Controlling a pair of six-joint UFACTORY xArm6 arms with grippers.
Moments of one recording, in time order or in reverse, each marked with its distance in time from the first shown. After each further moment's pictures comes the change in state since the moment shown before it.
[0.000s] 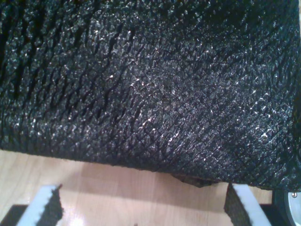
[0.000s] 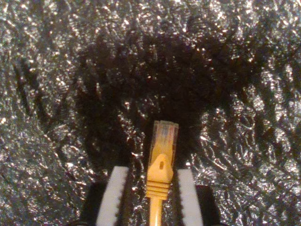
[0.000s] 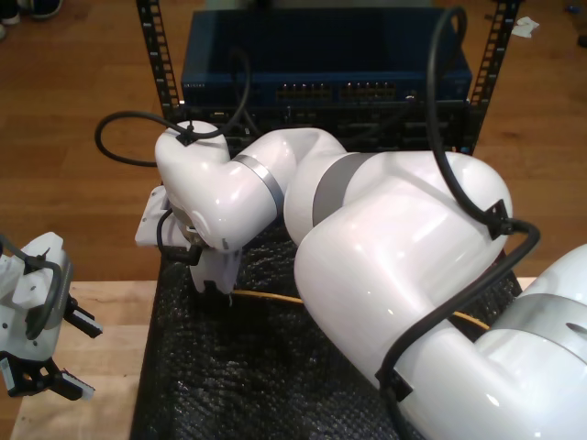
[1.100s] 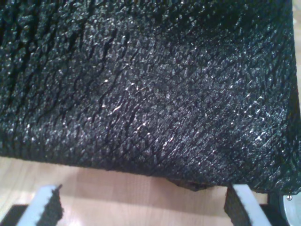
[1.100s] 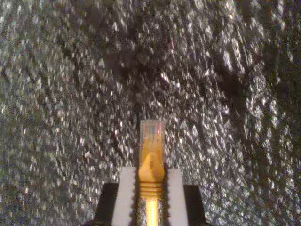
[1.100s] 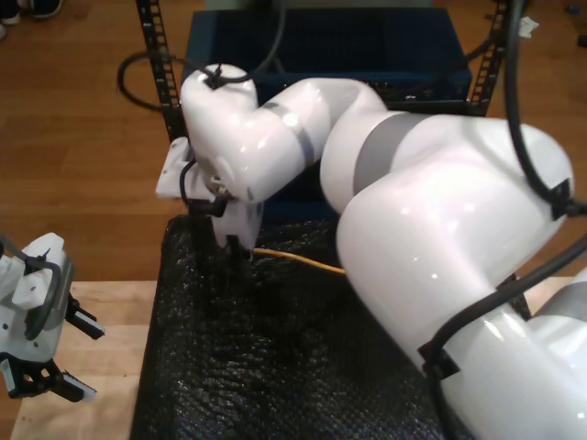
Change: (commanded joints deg) left arm 0.0 -0.1 -0.1 -0.2 1.5 0.2; right arm -5.4 -5.1 -2.2 -0.8 6.5 -6.5
